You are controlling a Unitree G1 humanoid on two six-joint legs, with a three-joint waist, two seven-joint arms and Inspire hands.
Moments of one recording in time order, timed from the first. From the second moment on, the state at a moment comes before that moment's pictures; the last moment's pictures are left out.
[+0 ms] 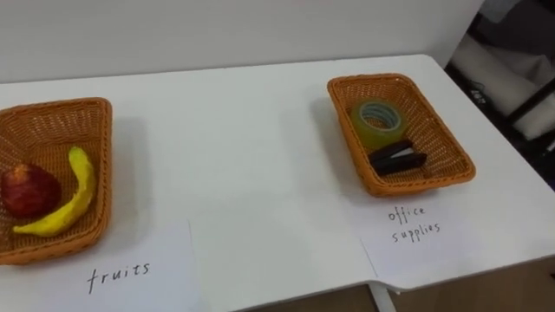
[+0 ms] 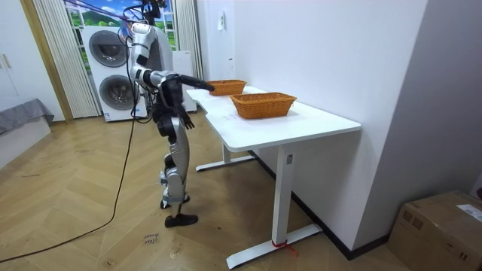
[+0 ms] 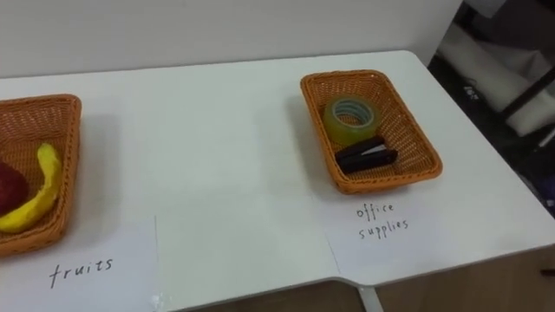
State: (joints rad) left arm 0.32 0.21 0.16 0.90 0.16 0.06 0.24; right arm 0.24 -0.38 -0.64 0.43 0.83 -0.08 -0.85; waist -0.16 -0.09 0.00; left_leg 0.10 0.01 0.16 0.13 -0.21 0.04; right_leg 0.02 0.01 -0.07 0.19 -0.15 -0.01
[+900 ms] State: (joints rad) left arm 0.29 0.18 0.17 0.97 0.13 0.06 0.18; right arm 0.29 -0.20 -0.42 1.05 0.96 -0.05 -0.52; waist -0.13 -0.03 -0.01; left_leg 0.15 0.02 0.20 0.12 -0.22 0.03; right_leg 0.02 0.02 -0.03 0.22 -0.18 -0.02
